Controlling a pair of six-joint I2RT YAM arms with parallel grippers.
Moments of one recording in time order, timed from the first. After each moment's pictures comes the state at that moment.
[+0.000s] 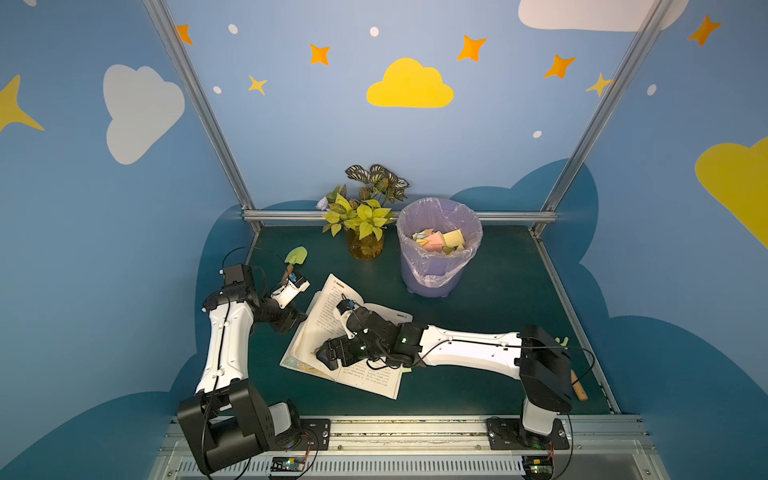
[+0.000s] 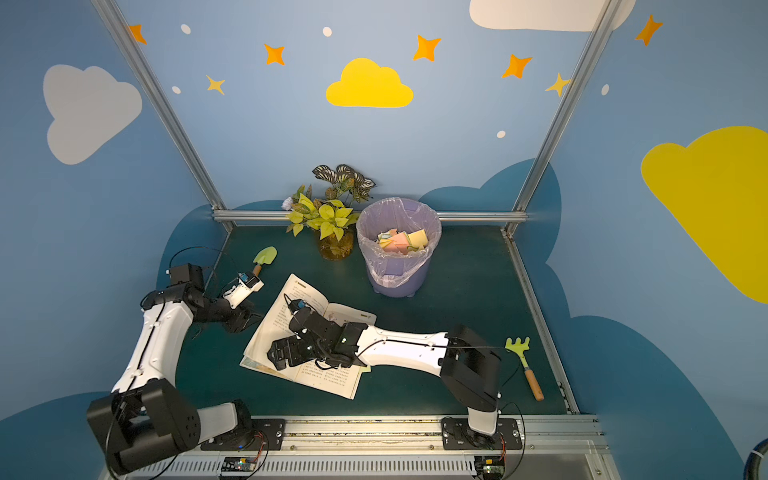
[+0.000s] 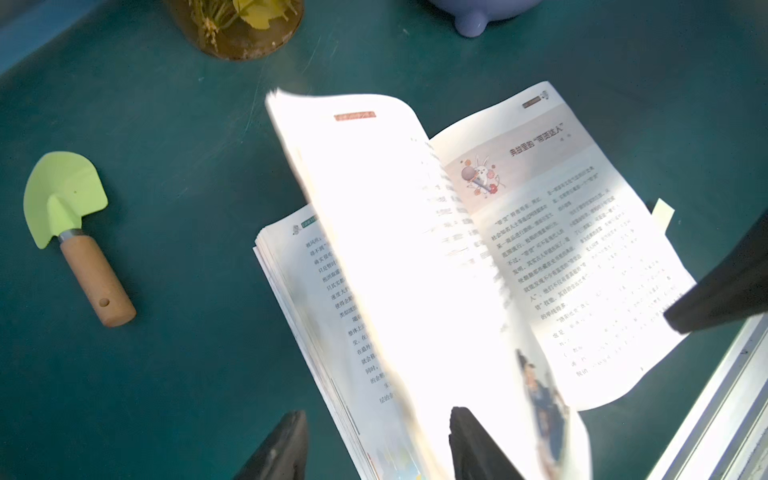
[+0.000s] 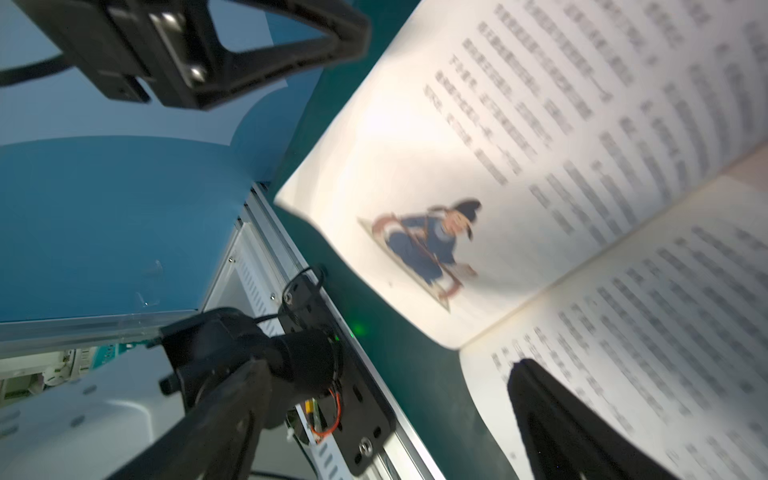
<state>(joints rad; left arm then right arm) 0.35 1.23 1.03 -1.04 0.61 1.02 1.29 1.74 1.25 -0.19 -0.10 0.78</state>
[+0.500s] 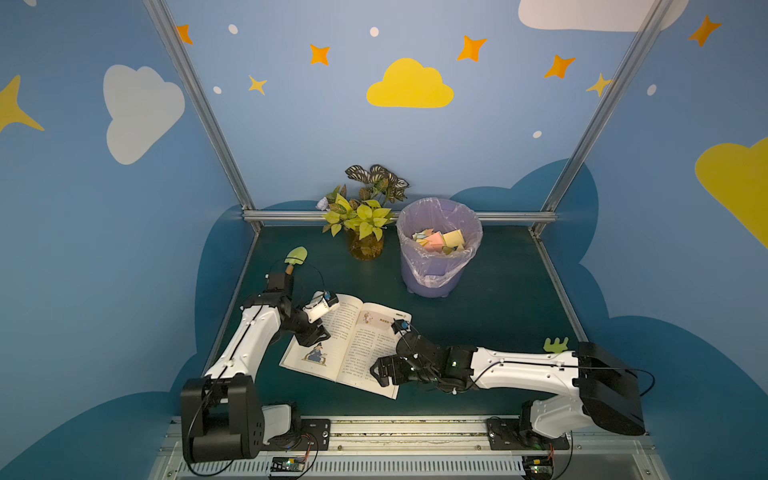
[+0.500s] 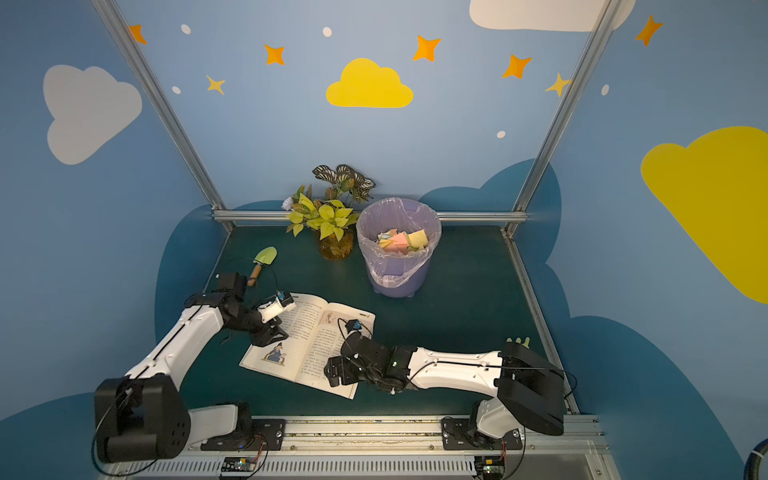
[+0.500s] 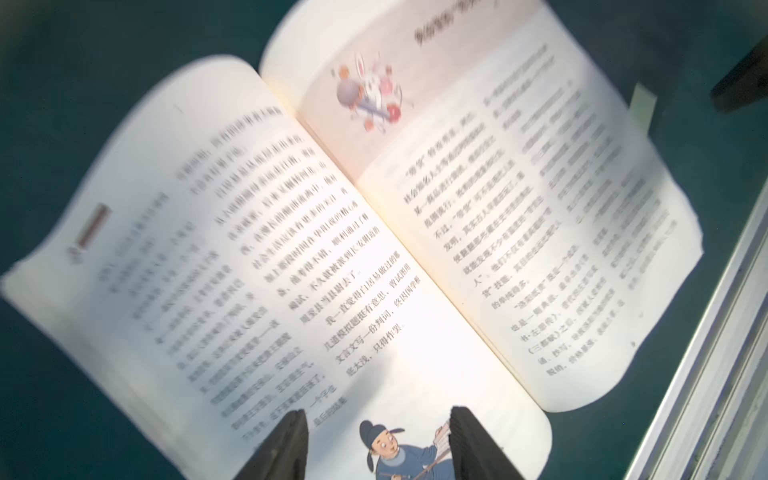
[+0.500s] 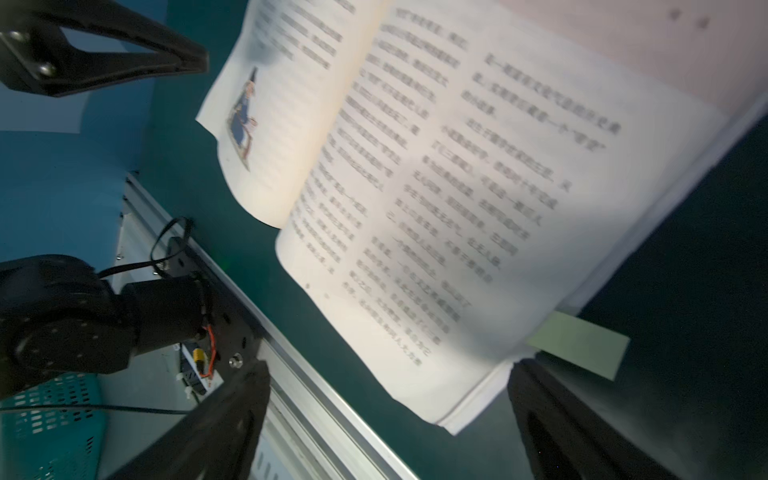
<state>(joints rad) 0.03 1.39 0.85 -0.90 0.42 0.97 1.27 1.46 0.74 -0.13 0.01 0.94</state>
